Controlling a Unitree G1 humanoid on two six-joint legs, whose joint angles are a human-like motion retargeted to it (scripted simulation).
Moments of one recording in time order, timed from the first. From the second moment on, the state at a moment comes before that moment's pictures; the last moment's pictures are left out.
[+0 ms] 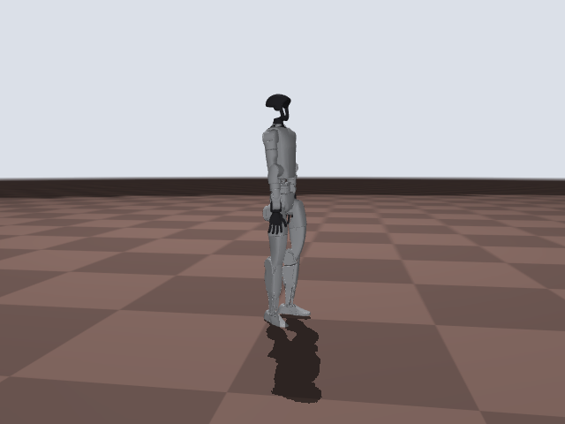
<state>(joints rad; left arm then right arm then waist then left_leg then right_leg) 0.07 0.10 0.35 1.60 0.15 0.02 -0.04 -0.07 -0.11 -0.16 1.62 -0.73 0.01 0.15 0.12 -0.03 -0.14 -0.08 -0.06 0.25 0.01 -0.03 -0.02 -0.02 -0.04 -0.41 0.00 0.04 -0.05</state>
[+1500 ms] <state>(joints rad) 0.10 0.15 0.36 1.68 0.18 0.04 -0.05 0.02 -0.15 -0.24 1.60 -0.73 -0.02 0.08 0.09 -0.07 -0.05 0.03 -0.09 0.29 -0.01 -0.08 0.11 -0.12 -0.08 -0.23 0.16 0.21 -0.02</state>
